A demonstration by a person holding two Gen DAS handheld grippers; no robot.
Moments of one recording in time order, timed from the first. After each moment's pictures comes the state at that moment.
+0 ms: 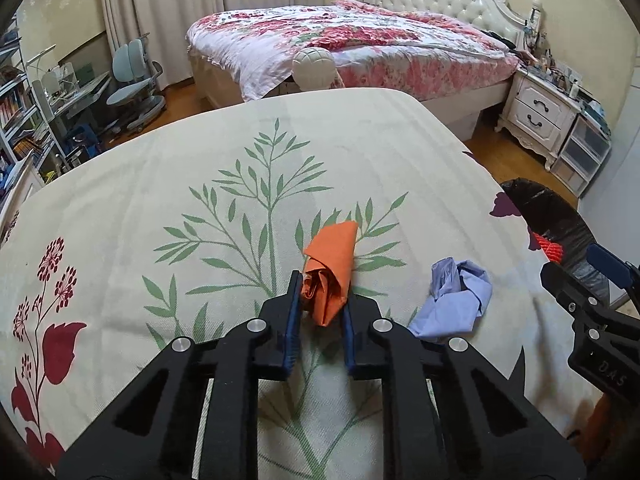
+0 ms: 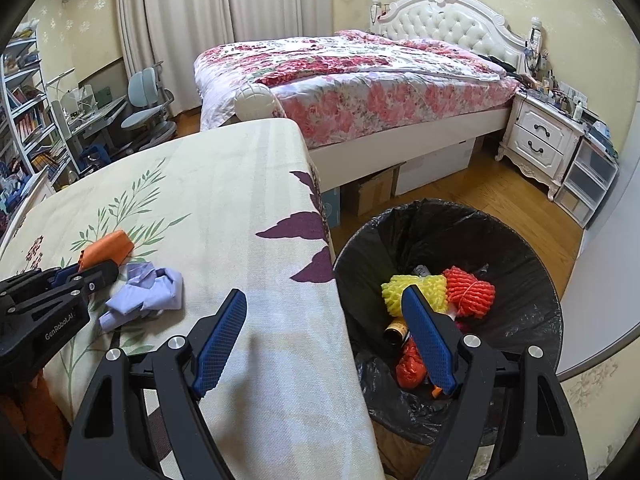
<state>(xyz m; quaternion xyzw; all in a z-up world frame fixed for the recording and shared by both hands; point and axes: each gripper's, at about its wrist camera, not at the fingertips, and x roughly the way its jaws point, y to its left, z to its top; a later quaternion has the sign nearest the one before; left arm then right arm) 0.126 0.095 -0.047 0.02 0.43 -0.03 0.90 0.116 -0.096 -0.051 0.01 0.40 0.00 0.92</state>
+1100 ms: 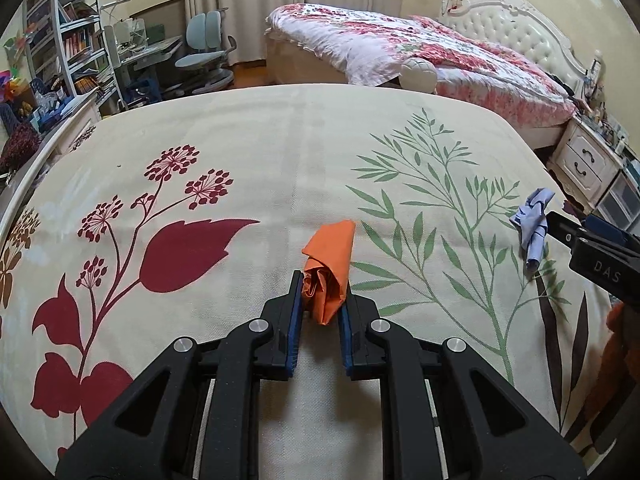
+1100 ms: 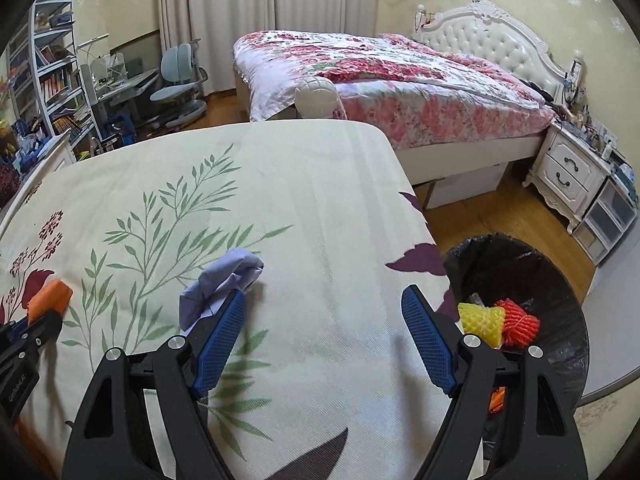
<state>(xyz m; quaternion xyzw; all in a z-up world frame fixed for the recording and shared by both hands) 0.058 0.207 -0.047 -0.05 0.42 0.07 0.90 0.137 -0.018 -0.047 -0.04 0.40 0.04 0.91</state>
